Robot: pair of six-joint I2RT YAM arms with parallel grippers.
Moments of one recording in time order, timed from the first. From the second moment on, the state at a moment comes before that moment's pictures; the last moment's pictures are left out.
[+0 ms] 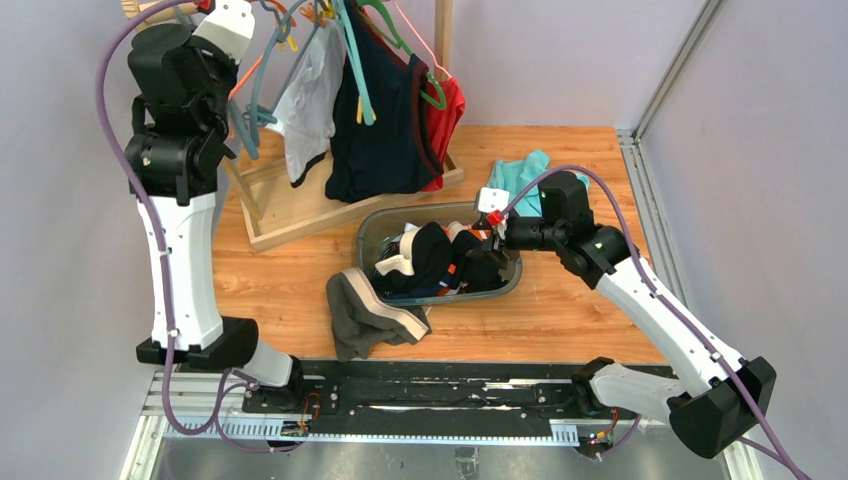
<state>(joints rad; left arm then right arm) -0.10 1.47 2.29 -0.87 -0.45 0.63 0.54 1.11 1.07 -0.49 -0.66 -0.62</state>
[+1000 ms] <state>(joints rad) -0.10 1.52 2.31 -0.89 -0.54 0.67 0.58 1.12 1.07 -0.51 -0.70 -0.64</state>
